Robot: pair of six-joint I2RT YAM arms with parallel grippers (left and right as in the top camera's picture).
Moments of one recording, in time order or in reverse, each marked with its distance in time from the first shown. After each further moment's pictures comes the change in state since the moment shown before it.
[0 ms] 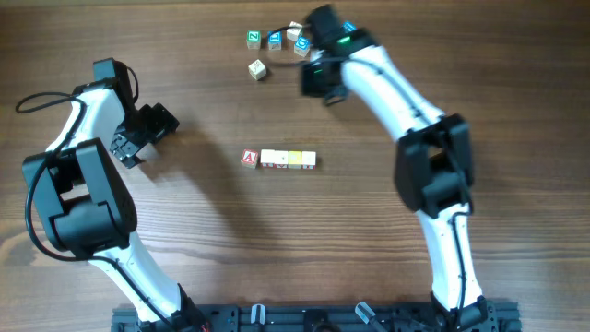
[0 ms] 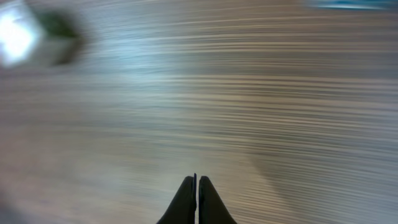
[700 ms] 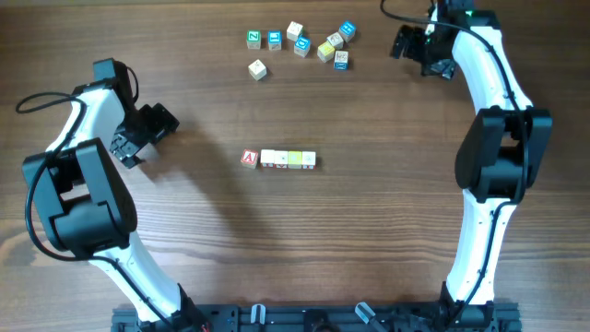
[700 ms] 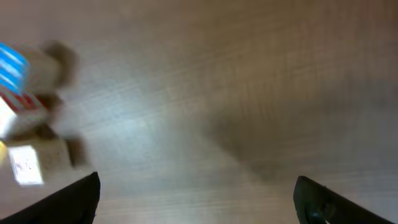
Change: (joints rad) left arm 0.000 0.000 0.000 0.002 0.000 0.000; right arm -0.411 -0.004 -0.001 0.092 0.001 -0.115
